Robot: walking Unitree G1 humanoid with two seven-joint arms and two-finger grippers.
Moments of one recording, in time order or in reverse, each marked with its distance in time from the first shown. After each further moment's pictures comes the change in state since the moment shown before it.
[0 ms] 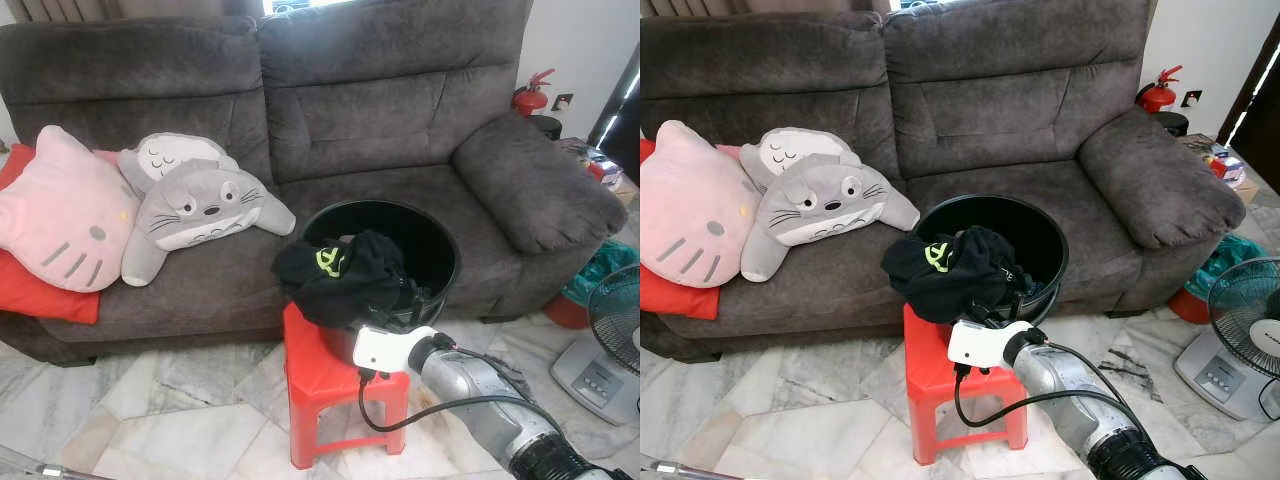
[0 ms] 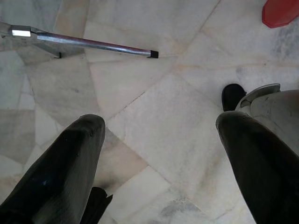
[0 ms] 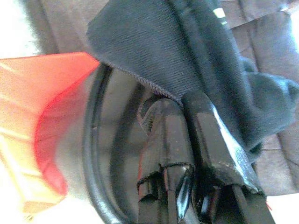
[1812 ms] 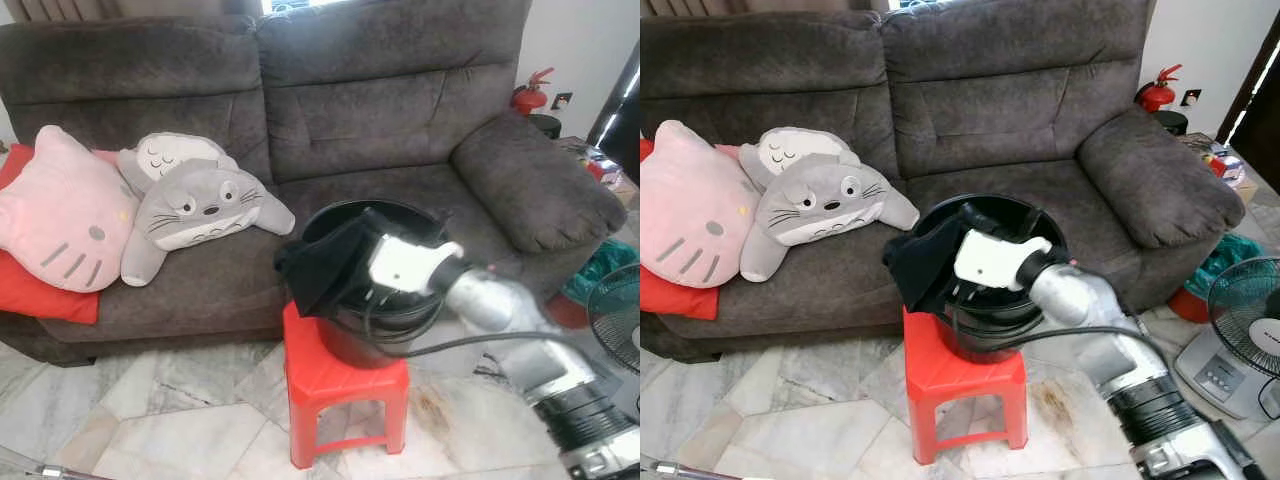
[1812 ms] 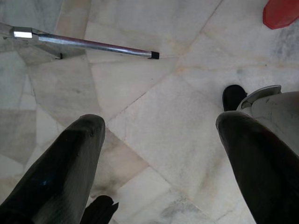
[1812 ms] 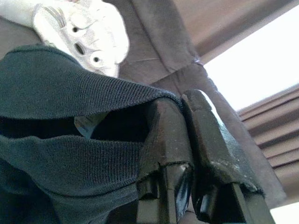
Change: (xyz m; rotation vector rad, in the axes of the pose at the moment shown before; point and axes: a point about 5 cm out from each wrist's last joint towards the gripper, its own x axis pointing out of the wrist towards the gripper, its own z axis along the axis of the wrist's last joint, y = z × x) left arm 0.000 0.000 0.001 0.001 -0.003 0.003; right arm -0.019 -0.120 0.024 0.100 -0.230 -0.216
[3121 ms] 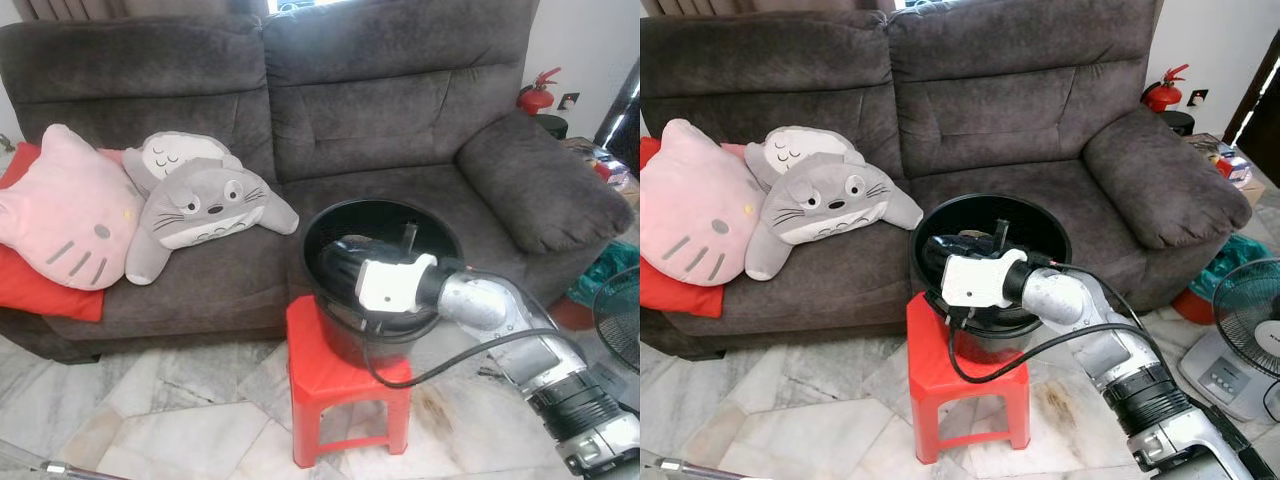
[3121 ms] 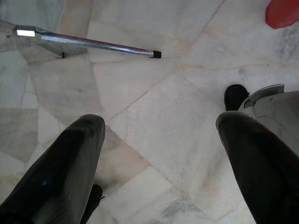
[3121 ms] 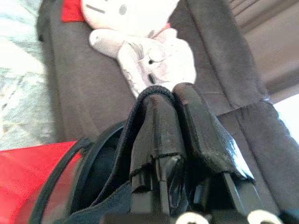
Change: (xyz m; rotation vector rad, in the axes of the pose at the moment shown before) left arm 0.000 0.001 0.000 0.001 0.000 0.002; right arm 0.007 0.037 0.015 0.024 -0.171 0.377
